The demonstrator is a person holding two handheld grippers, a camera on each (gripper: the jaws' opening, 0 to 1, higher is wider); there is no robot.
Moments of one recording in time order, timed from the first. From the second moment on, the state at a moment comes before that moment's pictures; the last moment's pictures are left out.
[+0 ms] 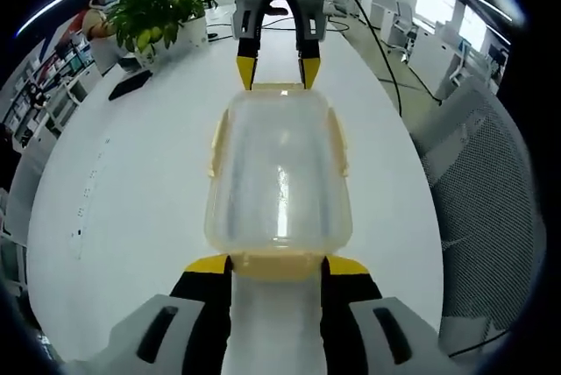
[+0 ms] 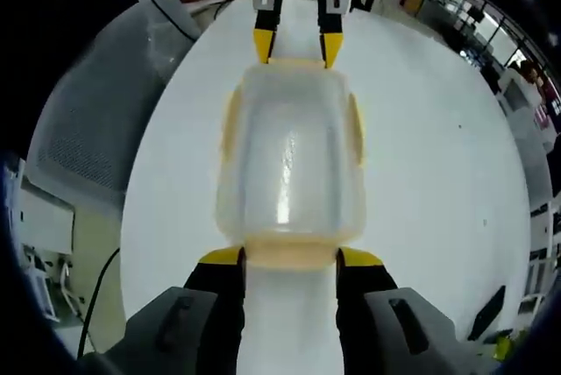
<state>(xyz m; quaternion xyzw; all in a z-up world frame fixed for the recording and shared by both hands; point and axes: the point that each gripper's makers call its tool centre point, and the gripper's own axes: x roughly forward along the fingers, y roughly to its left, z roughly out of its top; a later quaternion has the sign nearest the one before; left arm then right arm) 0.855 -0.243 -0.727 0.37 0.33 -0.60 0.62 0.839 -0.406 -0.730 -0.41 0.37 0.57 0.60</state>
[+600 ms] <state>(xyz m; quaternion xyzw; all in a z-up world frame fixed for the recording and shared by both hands) 0.856 -0.238 -0.721 0.37 0.32 -0.59 0.64 0.843 -0.412 -0.717 -0.38 0.38 0.54 0.65</state>
